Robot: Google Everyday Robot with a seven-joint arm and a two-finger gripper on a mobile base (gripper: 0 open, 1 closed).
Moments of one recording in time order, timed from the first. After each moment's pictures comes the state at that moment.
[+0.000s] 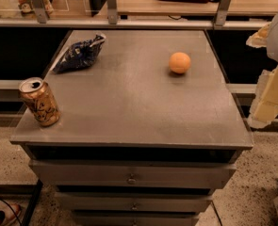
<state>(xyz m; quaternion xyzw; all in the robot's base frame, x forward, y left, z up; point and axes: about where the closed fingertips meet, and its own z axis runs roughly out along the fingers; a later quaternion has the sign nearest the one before) 0.438 -0.216 0.977 -0.60 0.78 -0.04 0.16</state>
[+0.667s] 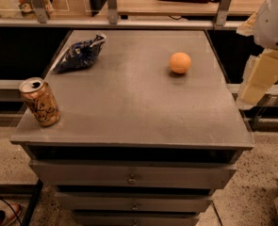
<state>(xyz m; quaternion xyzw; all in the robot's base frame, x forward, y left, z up) 0.474 -0.212 0.982 -0.61 0.77 -0.04 0.18</state>
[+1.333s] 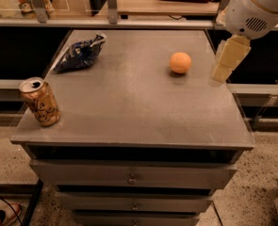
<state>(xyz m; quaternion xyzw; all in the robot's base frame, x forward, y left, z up) 0.550 -0.190 0.972 -0.60 0.77 -0.04 0.22</state>
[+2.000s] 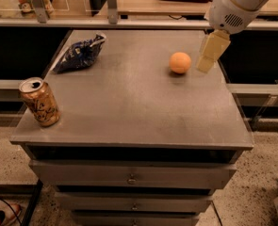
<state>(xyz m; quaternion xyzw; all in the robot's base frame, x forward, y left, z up) 0.602 -0.176 0.961 -0.59 0.77 -0.03 0.23</state>
